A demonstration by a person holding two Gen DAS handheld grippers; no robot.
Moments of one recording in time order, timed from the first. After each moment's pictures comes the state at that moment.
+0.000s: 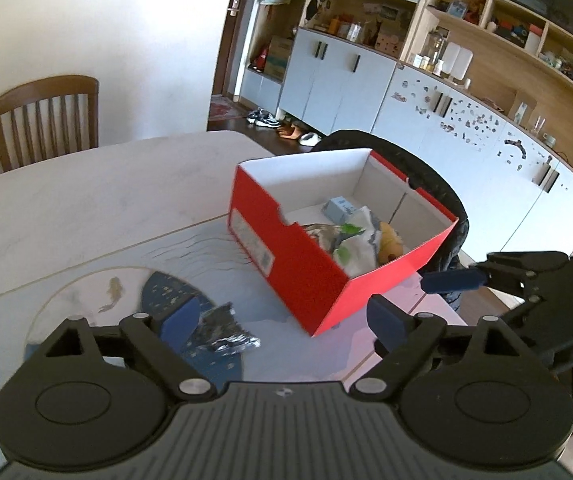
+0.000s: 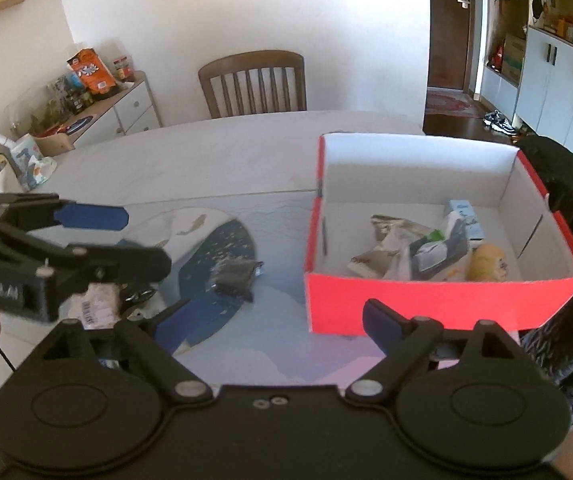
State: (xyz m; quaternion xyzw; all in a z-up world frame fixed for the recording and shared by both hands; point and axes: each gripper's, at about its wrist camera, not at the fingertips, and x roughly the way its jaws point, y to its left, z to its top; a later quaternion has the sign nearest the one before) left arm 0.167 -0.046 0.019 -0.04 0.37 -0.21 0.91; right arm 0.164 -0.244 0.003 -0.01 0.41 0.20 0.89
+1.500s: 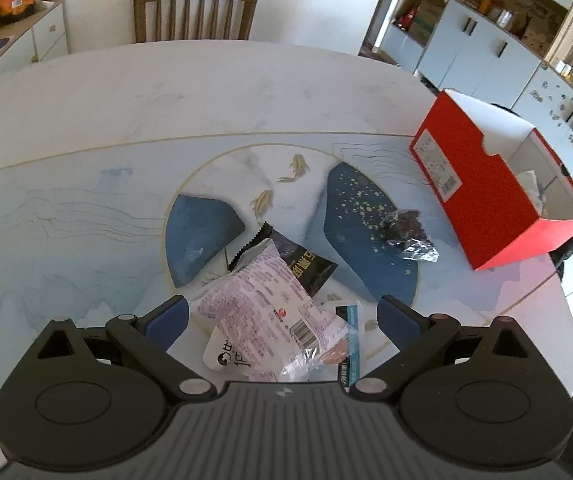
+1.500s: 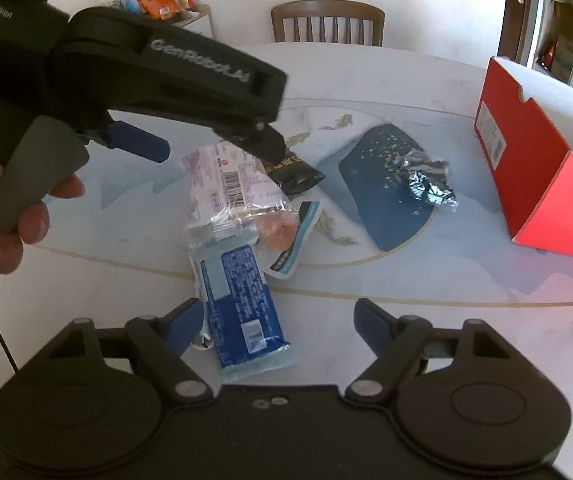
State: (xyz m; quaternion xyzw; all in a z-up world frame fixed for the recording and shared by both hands) left arm 0.150 0.053 -0.054 -0.10 0.47 -0.02 0.88; right arm 0.087 -0.089 -0.083 -0.05 0.45 0.24 0.86
